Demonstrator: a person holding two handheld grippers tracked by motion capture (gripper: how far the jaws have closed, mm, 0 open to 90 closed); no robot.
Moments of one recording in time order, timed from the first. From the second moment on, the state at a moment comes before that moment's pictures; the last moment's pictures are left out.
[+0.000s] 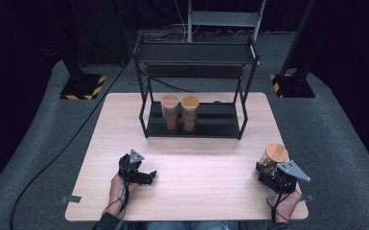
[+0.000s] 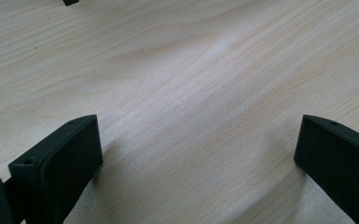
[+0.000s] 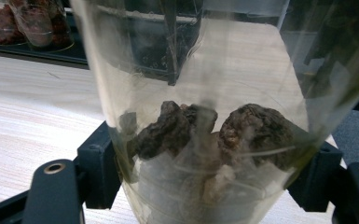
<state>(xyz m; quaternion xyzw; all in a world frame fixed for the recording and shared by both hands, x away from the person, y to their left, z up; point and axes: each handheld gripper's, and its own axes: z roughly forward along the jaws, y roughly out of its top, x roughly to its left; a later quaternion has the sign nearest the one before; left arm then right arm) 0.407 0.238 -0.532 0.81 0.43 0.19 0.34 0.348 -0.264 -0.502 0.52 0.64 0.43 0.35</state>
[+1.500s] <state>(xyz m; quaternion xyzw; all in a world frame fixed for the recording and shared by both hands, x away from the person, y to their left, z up) 0.407 0.238 -0.532 0.81 0.43 0.19 0.34 0.354 -0.237 -0.471 0.48 0.67 0.45 0.34</state>
